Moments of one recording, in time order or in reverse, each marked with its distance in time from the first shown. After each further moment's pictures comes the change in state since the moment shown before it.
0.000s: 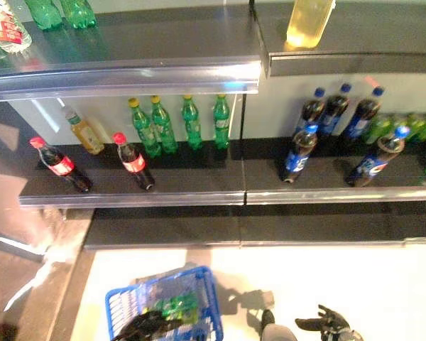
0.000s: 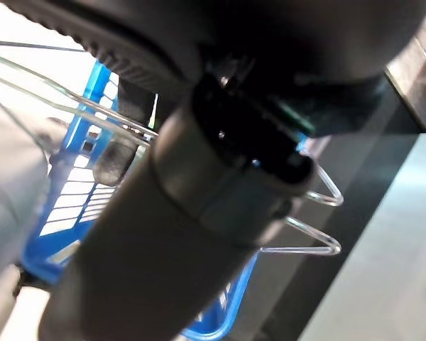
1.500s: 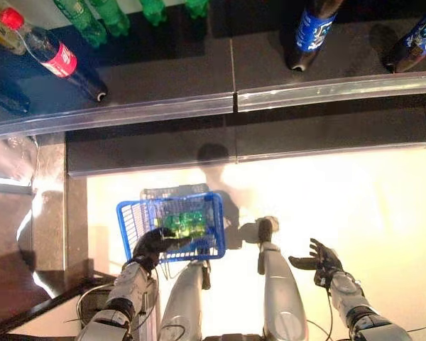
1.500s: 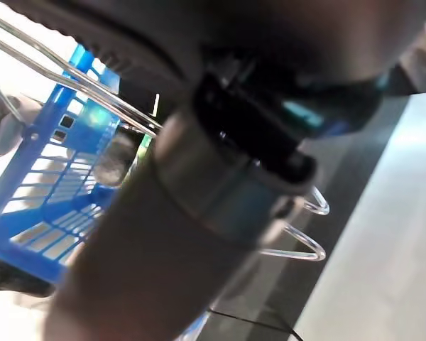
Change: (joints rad) left arm -0.327 -0.014 -0.062 -0.203 -0.137 -0.112 0.061; right arm -0.277 -0.087 0.093 -0.123 0.088 -0.112 -0.030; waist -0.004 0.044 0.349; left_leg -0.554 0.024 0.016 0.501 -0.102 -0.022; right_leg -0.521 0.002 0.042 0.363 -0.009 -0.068
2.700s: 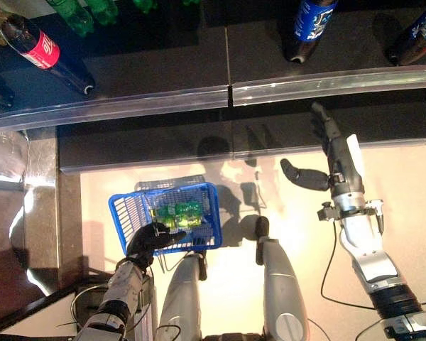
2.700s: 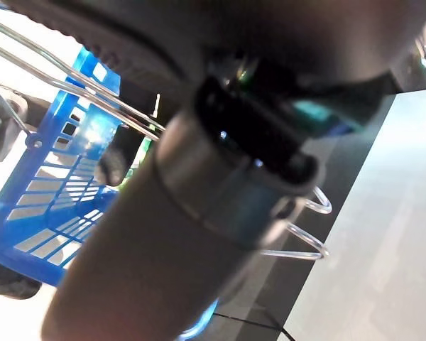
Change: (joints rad) left arm 0.036 0.016 0.018 -0.047 -0.008 -0.023 0.002; right arm 0.037 -0.215 0.011 -1.099 -0.195 -0.133 -0.200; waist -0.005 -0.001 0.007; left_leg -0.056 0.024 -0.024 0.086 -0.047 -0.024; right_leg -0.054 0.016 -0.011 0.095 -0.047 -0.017
